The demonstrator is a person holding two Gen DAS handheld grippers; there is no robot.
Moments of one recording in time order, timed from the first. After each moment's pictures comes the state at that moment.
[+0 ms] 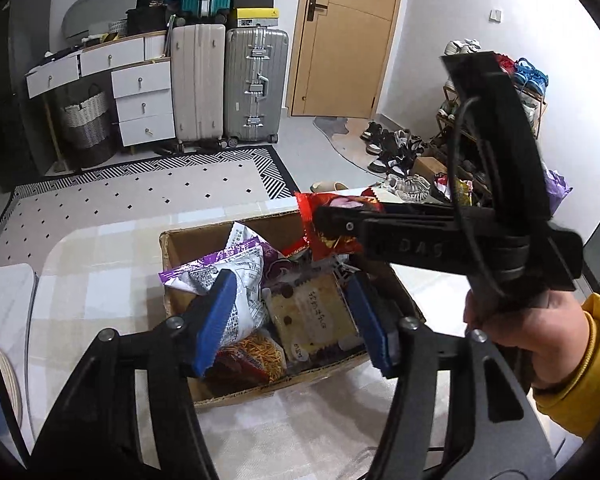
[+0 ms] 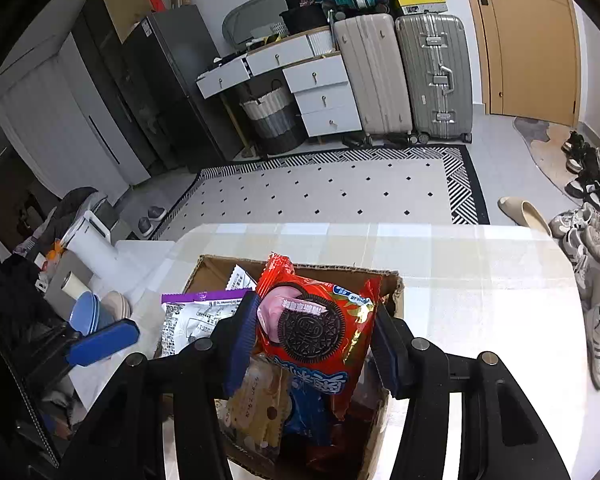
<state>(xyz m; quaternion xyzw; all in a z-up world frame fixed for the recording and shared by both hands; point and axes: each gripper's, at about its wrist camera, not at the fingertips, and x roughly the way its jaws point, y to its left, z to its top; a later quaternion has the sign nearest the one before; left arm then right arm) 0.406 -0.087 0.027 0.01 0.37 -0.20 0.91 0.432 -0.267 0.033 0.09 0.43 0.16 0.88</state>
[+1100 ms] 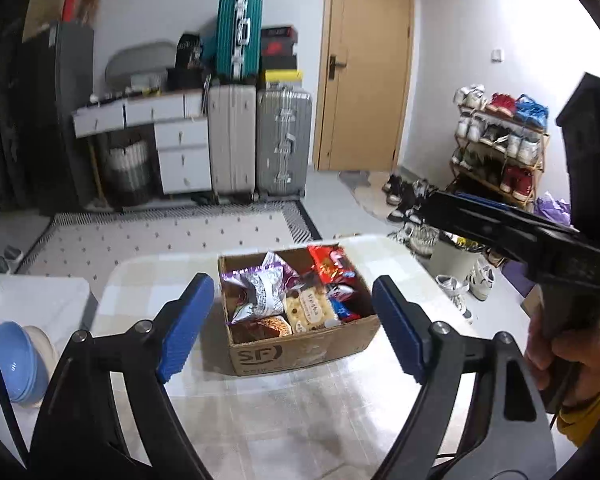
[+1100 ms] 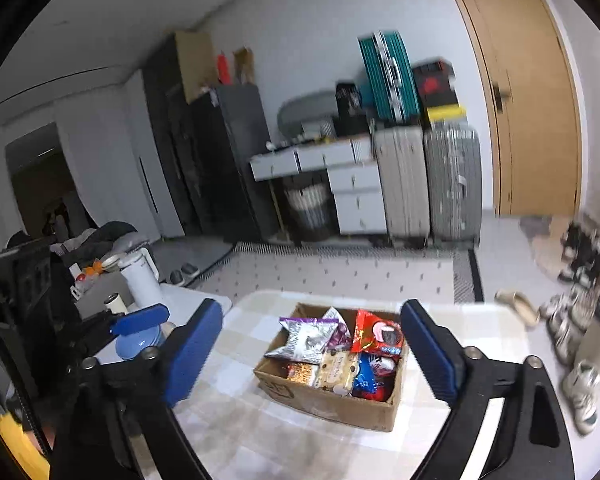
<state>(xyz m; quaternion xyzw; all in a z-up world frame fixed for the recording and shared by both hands) 0.228 -0.061 0.141 0.01 0.26 -0.15 0.95 0.211 -0.282 0.185 0.06 0.22 0.20 0.95</state>
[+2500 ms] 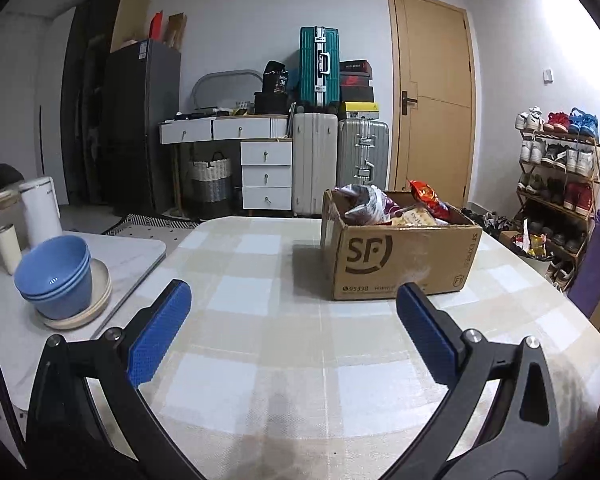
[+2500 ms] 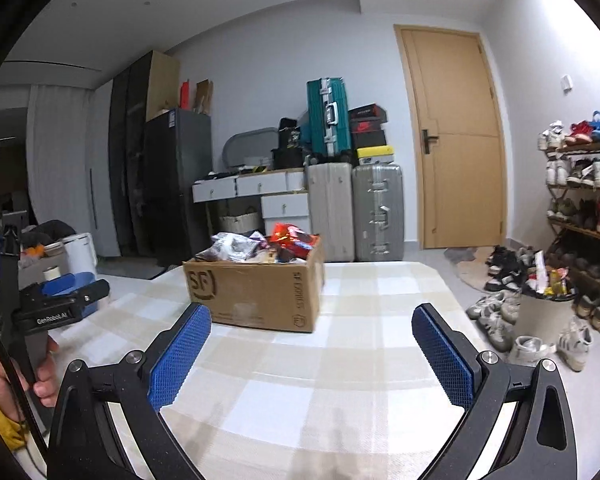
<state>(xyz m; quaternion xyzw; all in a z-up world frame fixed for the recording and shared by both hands) 0.105 0.024 -0.033 -0.01 0.18 0.00 0.98 0.063 -0.315 0.001 0.03 0.14 0.07 0.99</state>
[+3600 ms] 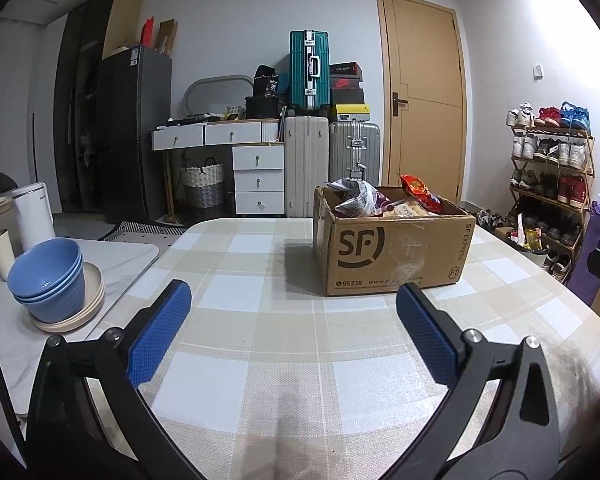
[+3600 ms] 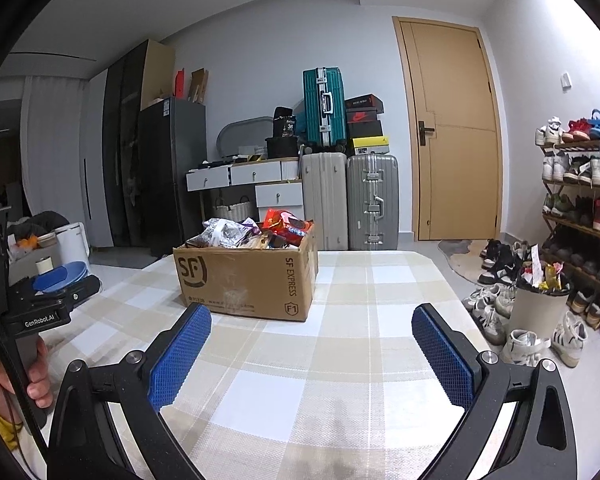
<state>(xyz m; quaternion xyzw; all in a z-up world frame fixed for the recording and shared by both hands) 0.101 0.019 -0.030 0.00 0.17 -0.02 0.99 0.077 -0.316 -0.009 0.02 0.17 0.06 0.98</state>
